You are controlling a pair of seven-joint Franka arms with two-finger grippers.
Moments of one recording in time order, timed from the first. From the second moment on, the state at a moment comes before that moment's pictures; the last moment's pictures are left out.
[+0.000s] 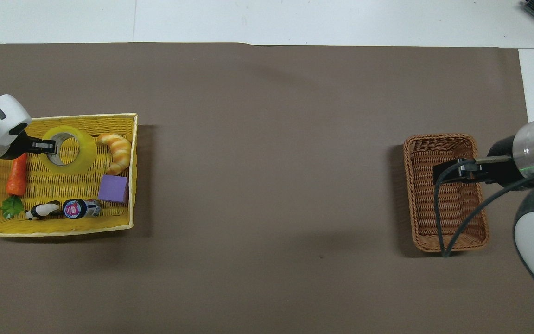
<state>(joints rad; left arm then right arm) 0.11 0.18 -0.04 -1.95 -0.01 2.23 0.24 0.08 -0.09 0.02 -1.73 0.04 1.60 0.10</state>
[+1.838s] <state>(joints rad) -0.54 0.13 -0.04 -2.08 -0.84 2.45 0.14 0.33 -0.06 0.02 -2.16 0.79 2.14 0.21</state>
